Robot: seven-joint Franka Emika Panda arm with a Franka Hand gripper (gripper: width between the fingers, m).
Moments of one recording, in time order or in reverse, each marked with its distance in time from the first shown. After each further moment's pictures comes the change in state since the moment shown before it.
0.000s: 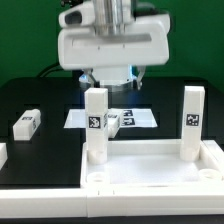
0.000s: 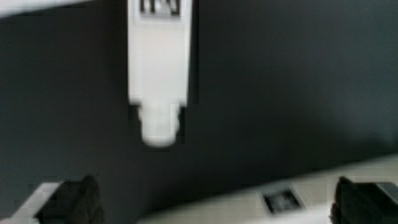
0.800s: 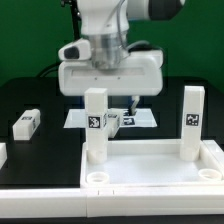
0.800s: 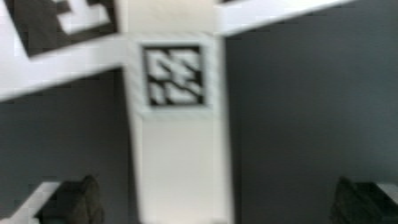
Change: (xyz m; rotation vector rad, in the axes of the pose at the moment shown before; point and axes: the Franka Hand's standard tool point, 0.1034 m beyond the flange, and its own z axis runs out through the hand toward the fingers) arm -0.021 0.025 0.058 -0.036 -0.079 0.095
